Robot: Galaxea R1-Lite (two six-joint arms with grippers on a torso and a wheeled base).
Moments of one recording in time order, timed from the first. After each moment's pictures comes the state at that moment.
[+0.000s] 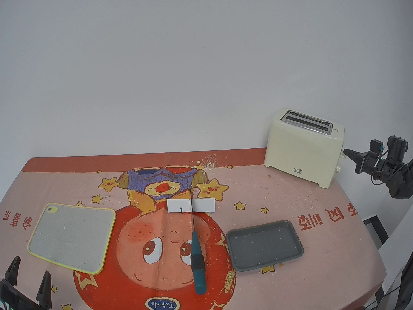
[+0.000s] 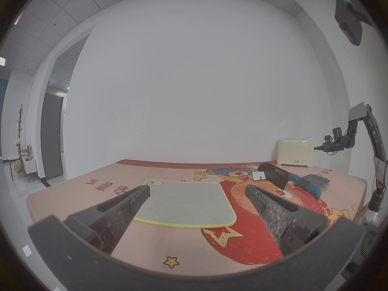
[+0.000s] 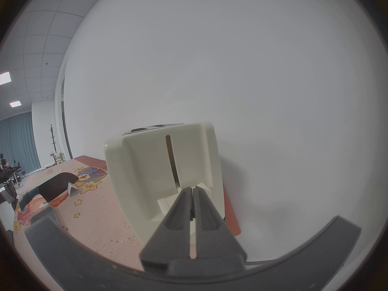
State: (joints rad) left arm -0.01 0.02 -0.02 0.00 0.03 -0.03; right arm -0.29 2.11 -0.87 -0.94 0.69 -0.05
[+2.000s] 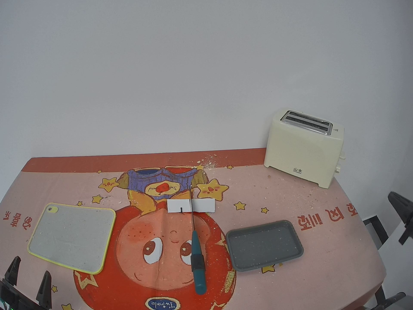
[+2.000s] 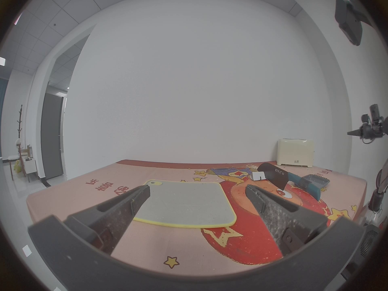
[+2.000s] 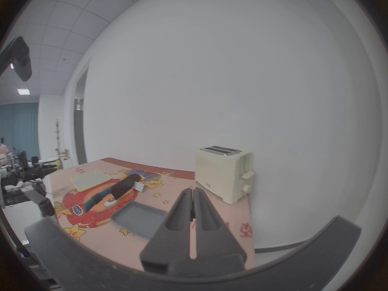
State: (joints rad) left arm -0.01 0.02 -0.02 0.00 0.03 -0.03; right arm -0.25 0.74 -0.16 -0.41 0.49 -0.03
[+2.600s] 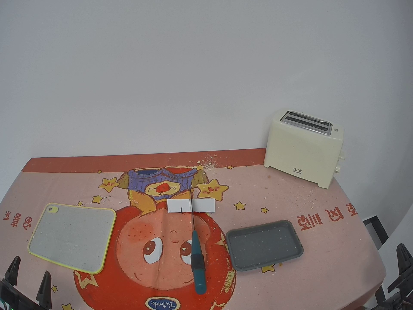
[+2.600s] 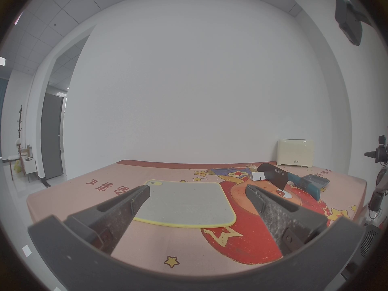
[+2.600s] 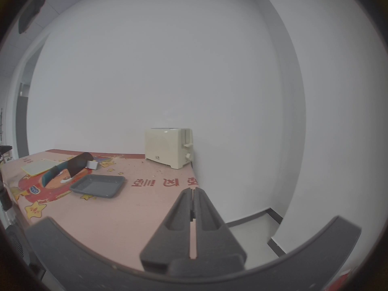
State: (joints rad) left arm -0.01 0.02 -0.02 0.00 0.03 -0.03; right arm -0.07 0.12 -0.02 -0.01 0.03 -0.02
